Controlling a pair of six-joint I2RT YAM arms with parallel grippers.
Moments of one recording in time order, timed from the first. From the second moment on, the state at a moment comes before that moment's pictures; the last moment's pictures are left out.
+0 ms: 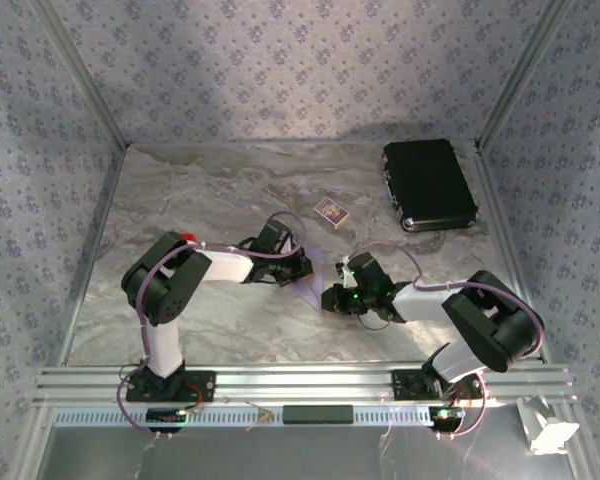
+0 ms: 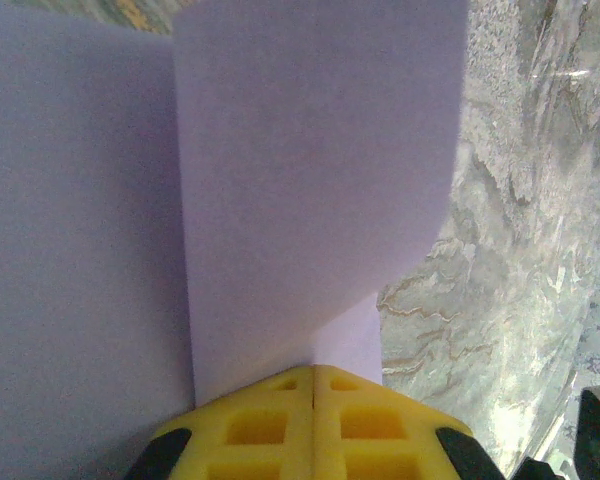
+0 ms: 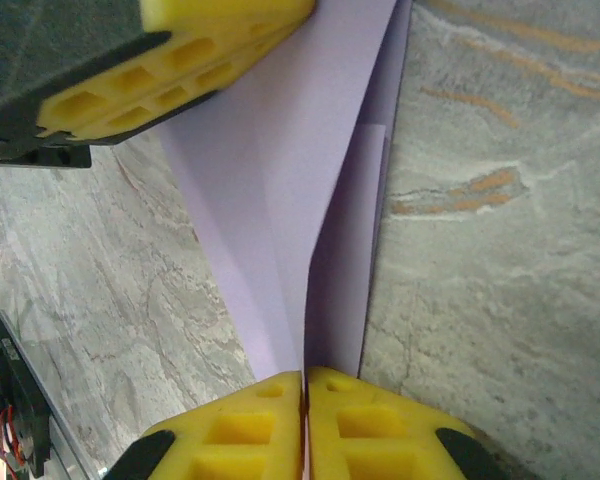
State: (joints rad) left arm -0.71 1.87 0.88 0.15 0.42 -1.04; right arm 0.68 1.48 0.42 0.23 -0.43 0.77
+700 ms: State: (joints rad) left arm -0.71 1.87 0.88 0.15 0.42 -1.04; right arm 0.67 1.47 0.39 0.24 -0.47 0.77
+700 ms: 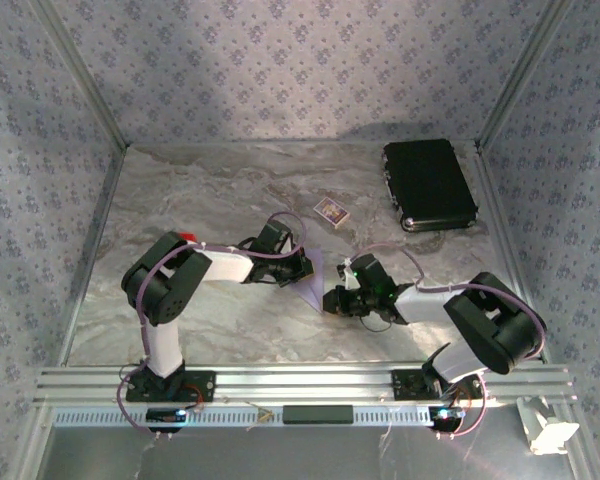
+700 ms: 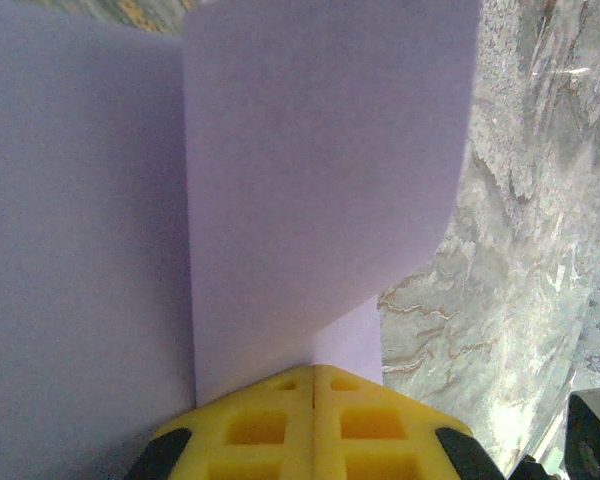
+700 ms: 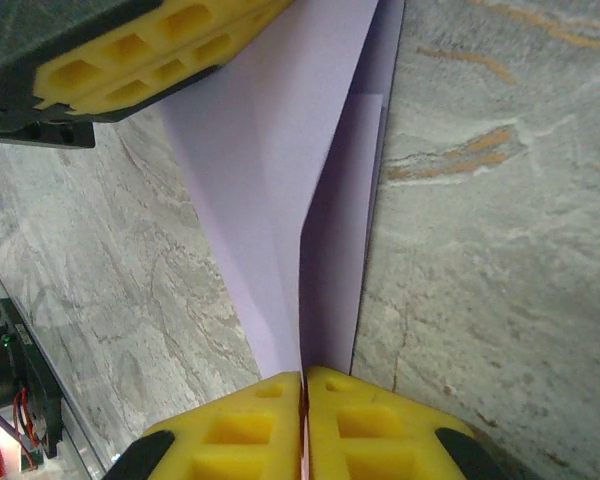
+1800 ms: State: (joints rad) left arm -0.72 1.88 0.88 0.15 0.42 -1.04; right arm 0.67 1.43 0.36 0.23 -0.51 0.77
